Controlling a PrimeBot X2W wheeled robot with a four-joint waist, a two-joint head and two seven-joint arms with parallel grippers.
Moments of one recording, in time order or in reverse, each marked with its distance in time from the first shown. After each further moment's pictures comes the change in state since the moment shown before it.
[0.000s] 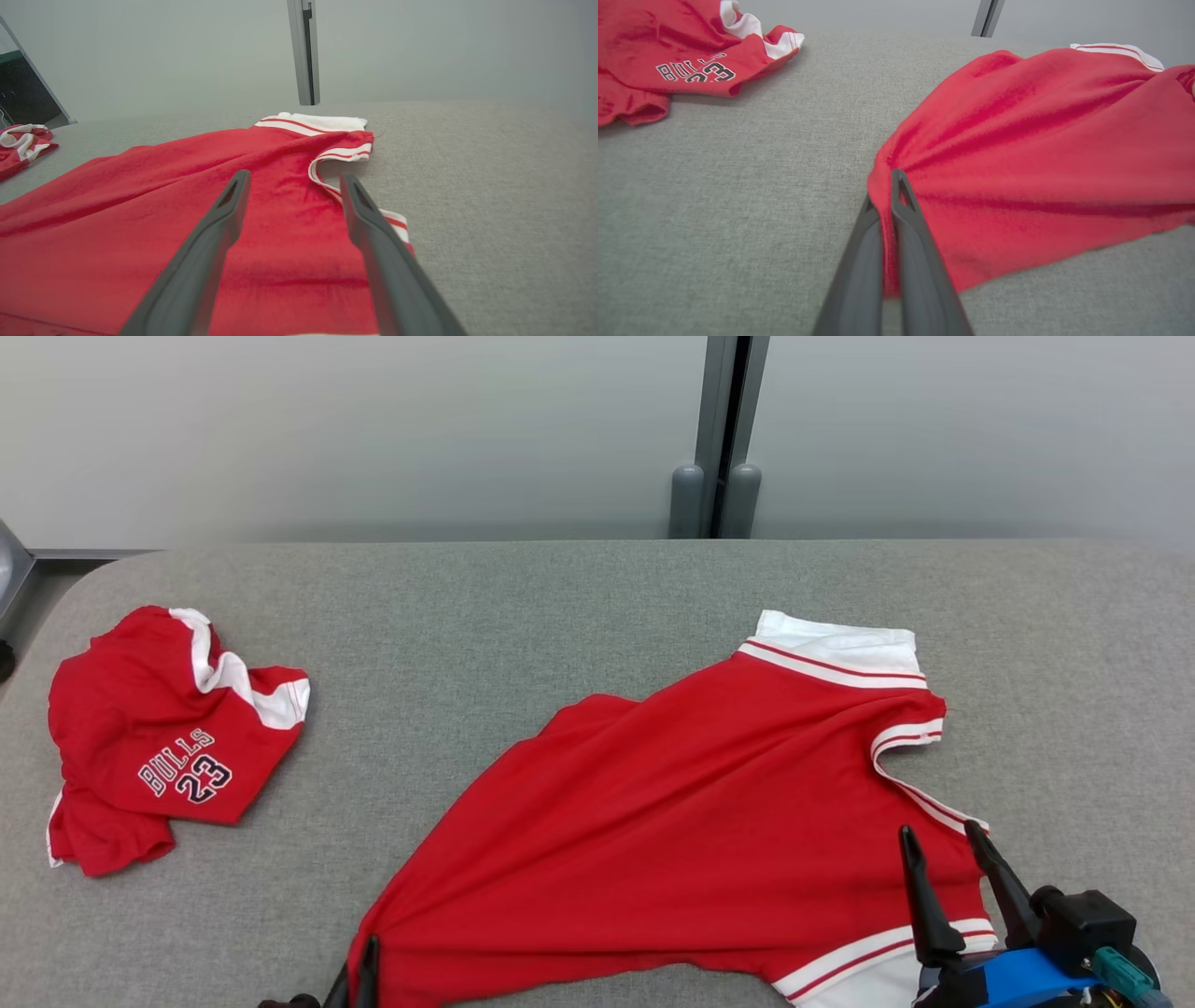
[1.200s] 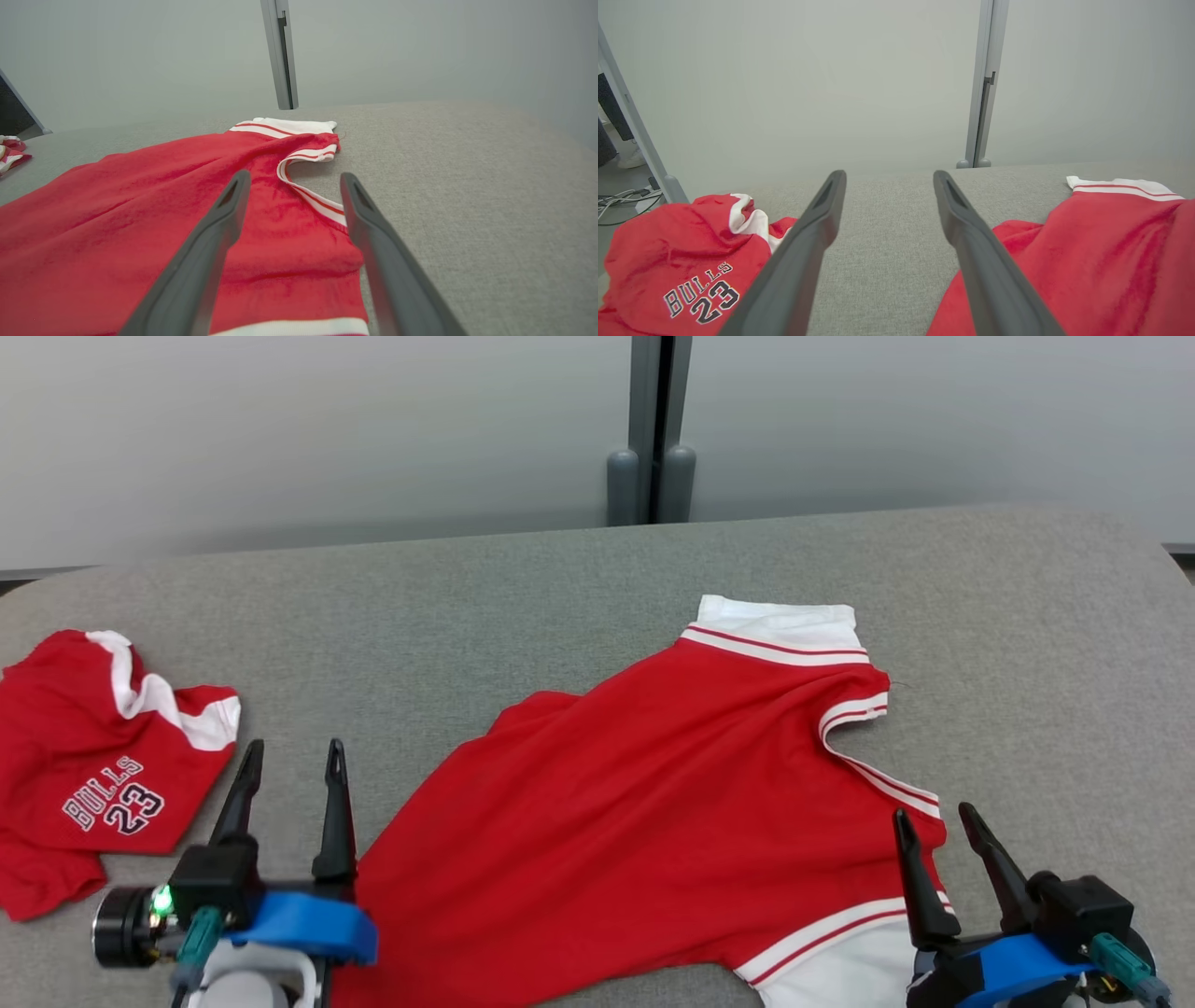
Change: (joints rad) left arm -0.195 0.012 0.085 -0.171 0.092 0.036 0.000; right arm -0.017 0.000 0.011 -0.013 -0.002 0.000 0.000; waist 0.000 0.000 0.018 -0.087
